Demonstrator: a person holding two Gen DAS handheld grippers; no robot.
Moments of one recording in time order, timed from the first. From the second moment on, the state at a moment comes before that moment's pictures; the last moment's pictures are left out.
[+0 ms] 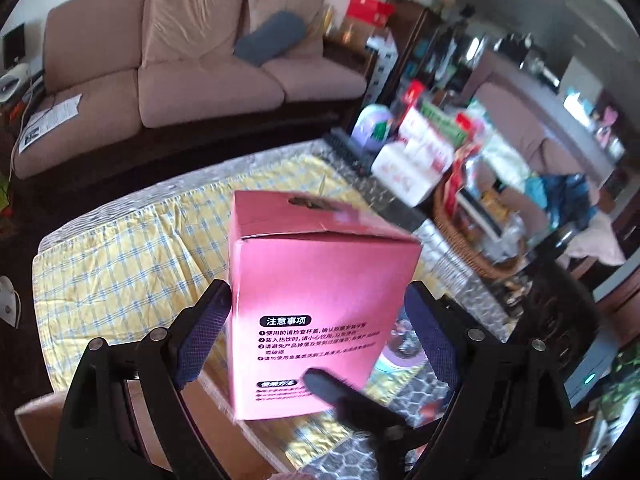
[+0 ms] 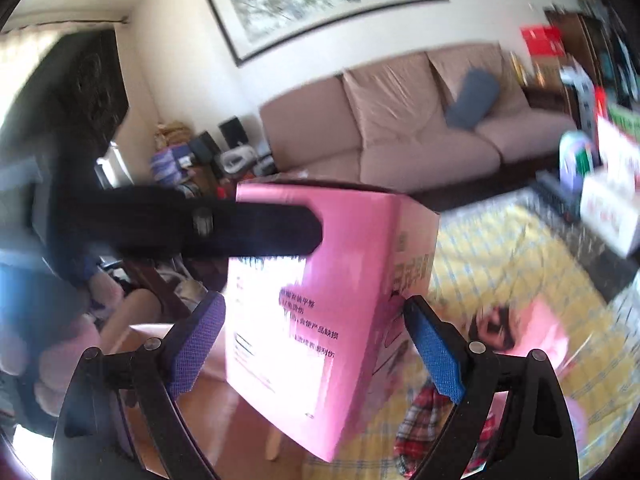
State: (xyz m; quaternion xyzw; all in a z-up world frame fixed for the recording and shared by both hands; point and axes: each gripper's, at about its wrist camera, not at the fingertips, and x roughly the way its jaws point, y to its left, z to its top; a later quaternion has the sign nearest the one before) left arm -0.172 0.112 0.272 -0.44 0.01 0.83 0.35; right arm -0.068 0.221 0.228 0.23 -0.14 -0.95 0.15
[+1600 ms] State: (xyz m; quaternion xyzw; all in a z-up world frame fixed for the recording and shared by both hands) left arm -0.151 -0.117 0.156 -0.57 -0.28 0.72 0.29; right arm -0.073 0.060 0.180 0.43 -0.12 -0.86 0.25
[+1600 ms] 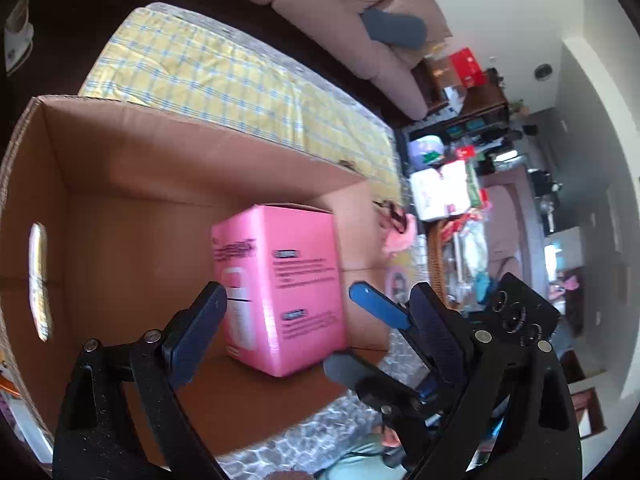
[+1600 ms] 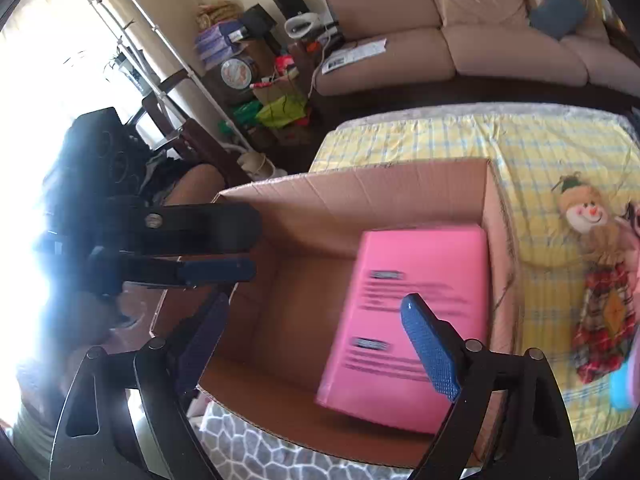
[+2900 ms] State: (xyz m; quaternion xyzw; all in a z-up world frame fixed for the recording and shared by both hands) left arm -0.173 -0.105 0.104 -0.65 -0.17 0.73 0.13; right arm -0.049 0.128 0.184 0.41 -0.13 -0.88 0.20
